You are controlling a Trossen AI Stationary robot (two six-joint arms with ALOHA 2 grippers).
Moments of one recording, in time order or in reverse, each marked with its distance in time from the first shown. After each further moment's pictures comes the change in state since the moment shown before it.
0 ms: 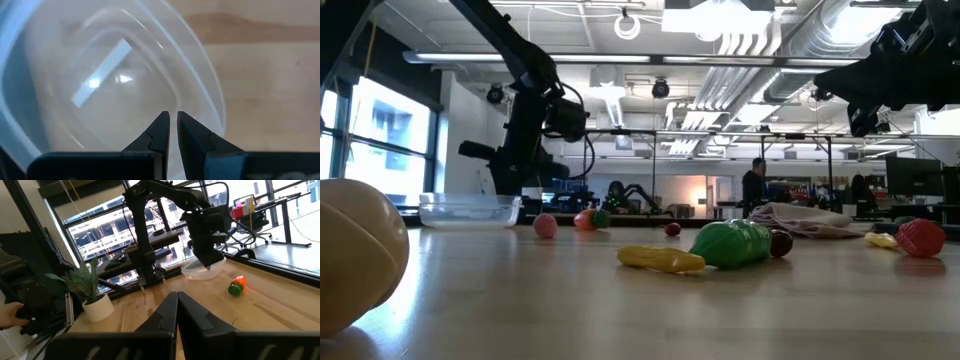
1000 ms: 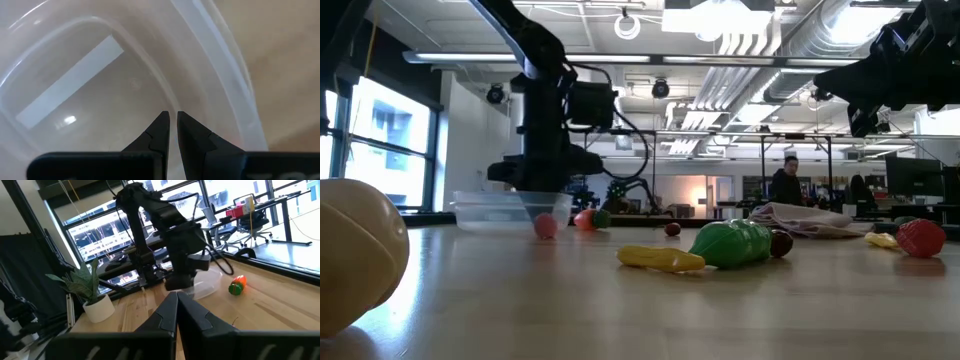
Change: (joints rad) left arm -0.355 -0.001 -0.099 0.262 0.236 0.183; right arm 0.000 0.000 0.000 0.000 0.001 0.012
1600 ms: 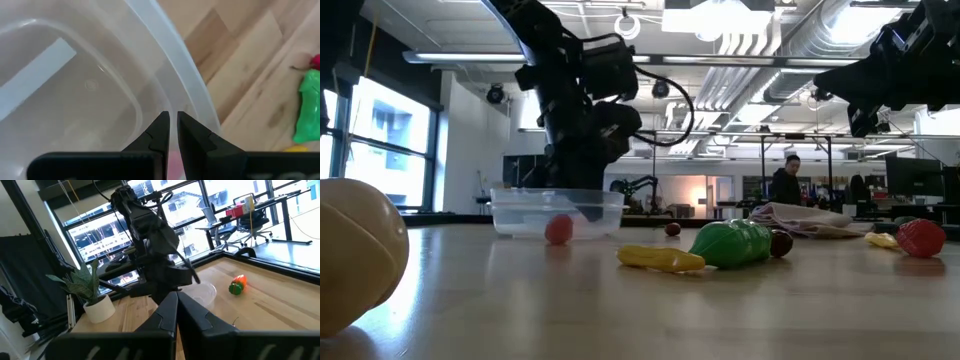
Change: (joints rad) left arm -0.188 0.001 0.000 0.289 0.200 0.001; right arm 0.000 0.000 0.000 0.000 0.001 0.008
